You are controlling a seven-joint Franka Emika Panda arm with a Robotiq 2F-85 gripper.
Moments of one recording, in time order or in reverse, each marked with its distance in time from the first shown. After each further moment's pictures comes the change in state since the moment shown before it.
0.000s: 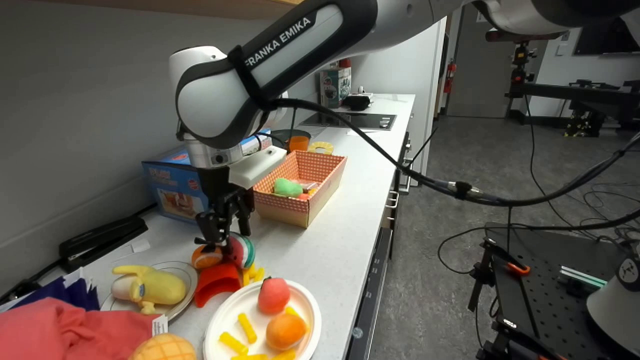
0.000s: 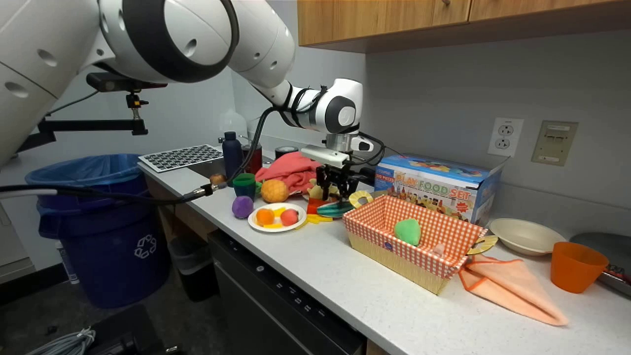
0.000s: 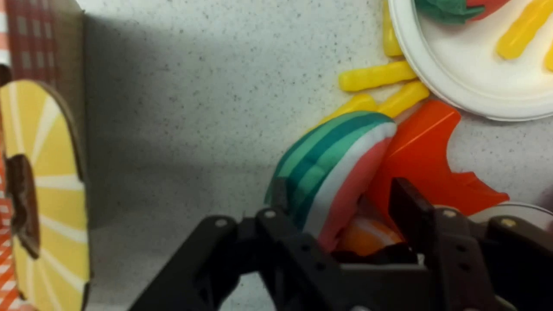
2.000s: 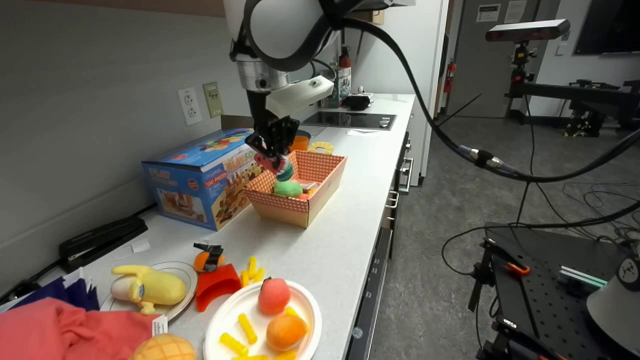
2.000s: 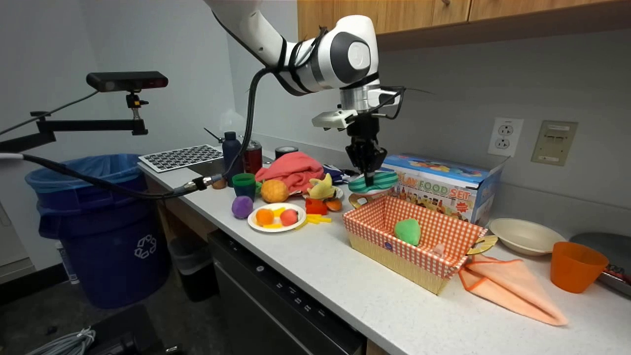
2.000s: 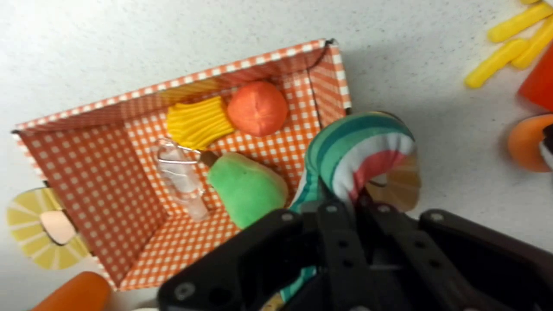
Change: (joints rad) arm -0.002 -0.367 -0.152 -0.323 -0.175 0.056 0.345
